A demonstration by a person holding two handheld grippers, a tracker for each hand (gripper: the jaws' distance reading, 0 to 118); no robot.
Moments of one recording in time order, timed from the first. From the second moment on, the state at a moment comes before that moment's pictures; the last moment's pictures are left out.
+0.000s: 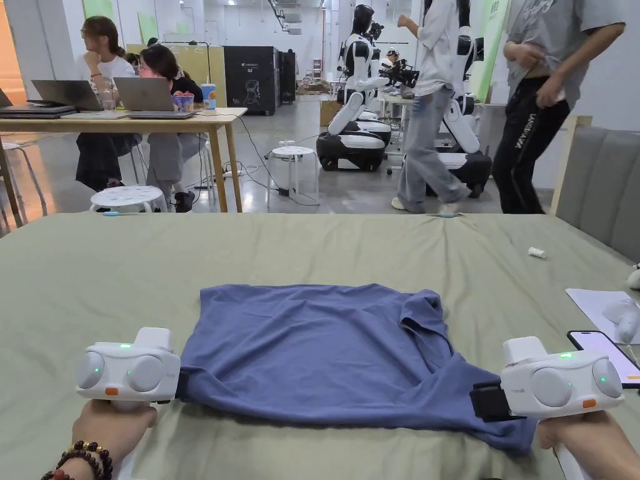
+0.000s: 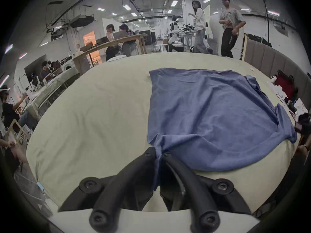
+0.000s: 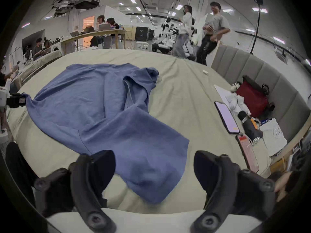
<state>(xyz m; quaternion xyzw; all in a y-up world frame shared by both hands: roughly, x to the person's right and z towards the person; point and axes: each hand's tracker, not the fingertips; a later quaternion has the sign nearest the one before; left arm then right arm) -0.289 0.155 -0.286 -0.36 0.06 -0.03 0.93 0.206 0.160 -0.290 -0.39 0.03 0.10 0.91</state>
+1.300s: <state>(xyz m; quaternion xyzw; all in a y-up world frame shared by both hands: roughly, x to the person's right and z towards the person) -0.310 0.191 -0.397 -0.33 0.06 -0.01 0.94 0.193 0.211 -0.426 -0.30 0.05 0.09 0.95</state>
